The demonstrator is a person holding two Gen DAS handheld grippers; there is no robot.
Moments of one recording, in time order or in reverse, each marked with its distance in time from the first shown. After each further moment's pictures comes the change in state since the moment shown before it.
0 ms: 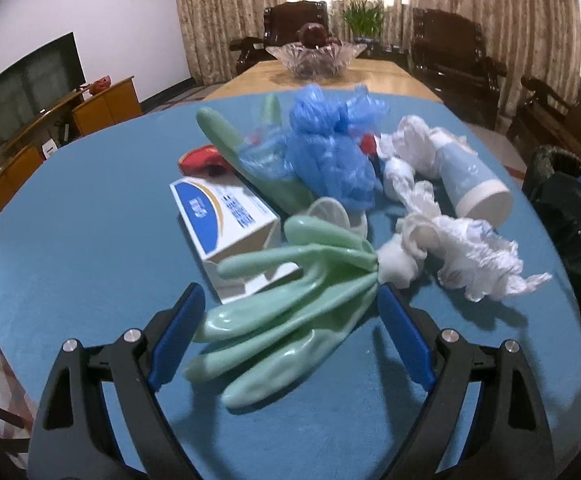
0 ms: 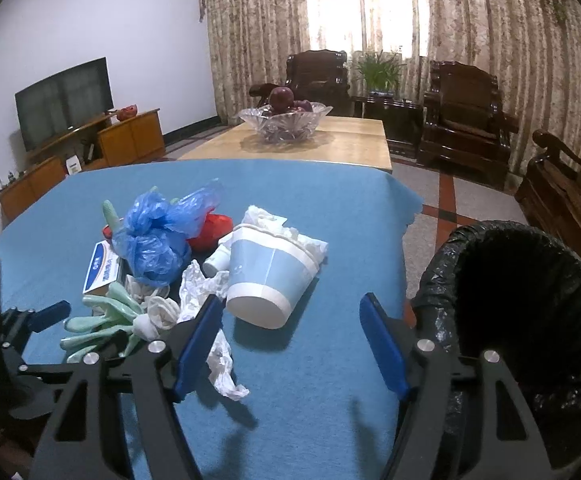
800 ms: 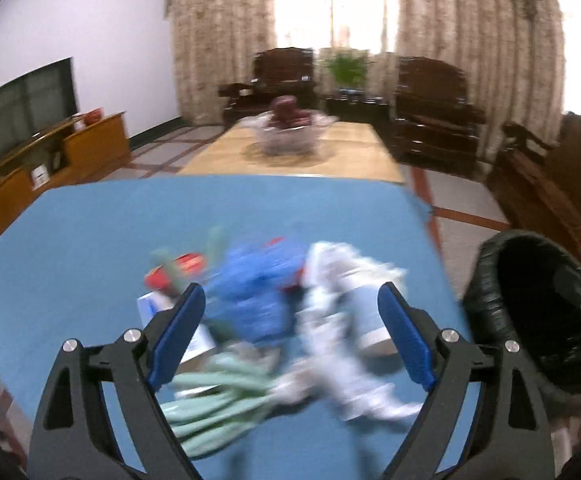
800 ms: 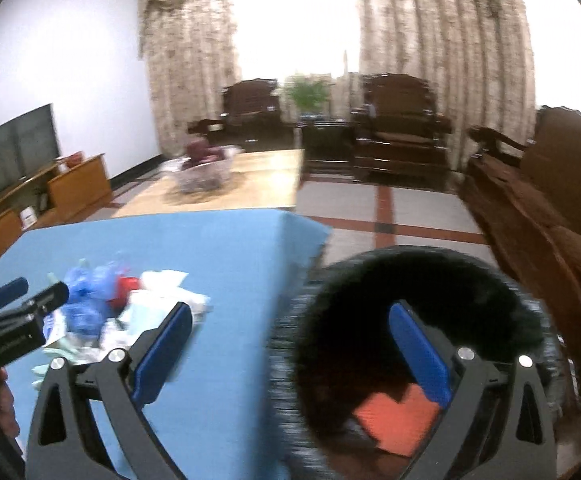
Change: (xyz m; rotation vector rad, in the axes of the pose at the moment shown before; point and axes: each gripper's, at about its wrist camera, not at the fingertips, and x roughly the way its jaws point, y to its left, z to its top) left arm -0.056 -0.036 0.081 -0.046 -0.162 -0.048; right arm -0.048 -0.083 0.031 0.128 -0.101 -0.133
